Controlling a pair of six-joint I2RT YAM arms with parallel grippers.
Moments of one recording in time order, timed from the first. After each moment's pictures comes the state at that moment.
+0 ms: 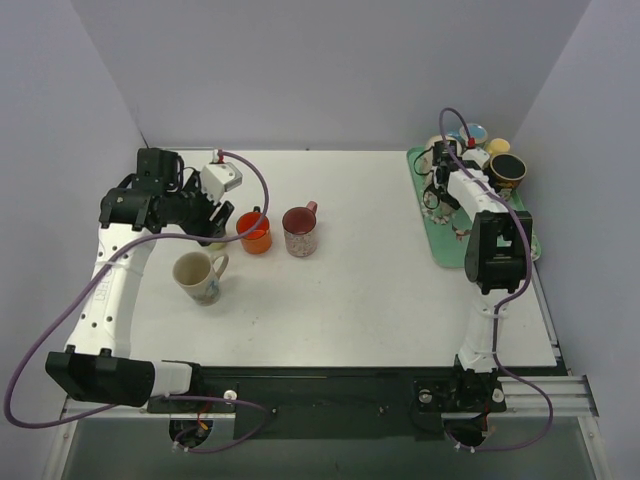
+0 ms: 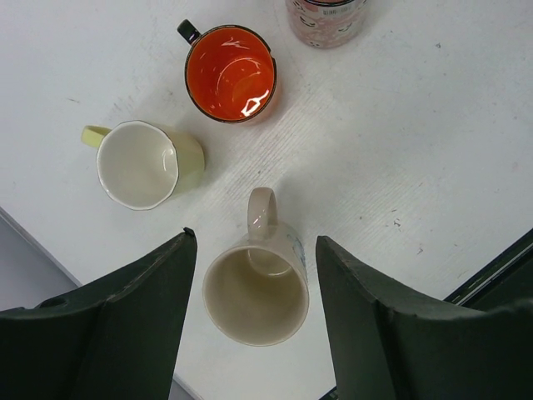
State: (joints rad) left arm -0.12 1.32 1.55 -1.12 0.35 0.61; right arm 0.05 2.13 1.69 -0.58 0.55 0.69
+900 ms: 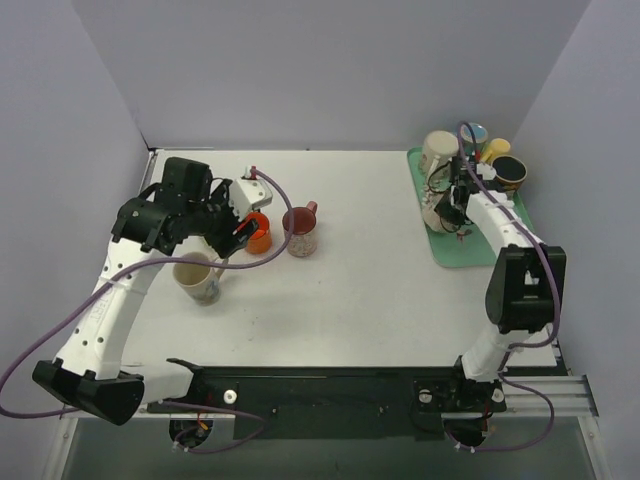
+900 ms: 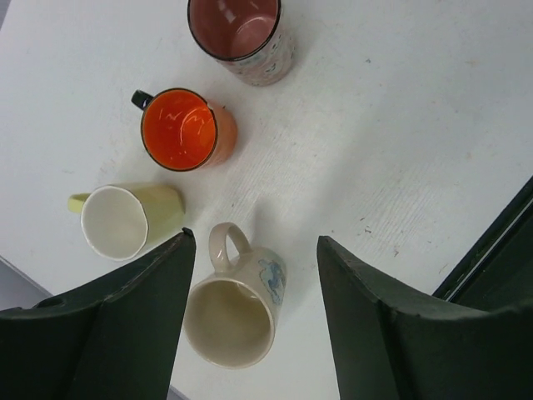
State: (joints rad) left arm -0.32 1.26 1.55 -1.13 0.29 0.60; right arm 0.03 1.81 1.37 -0.56 0.28 0.59
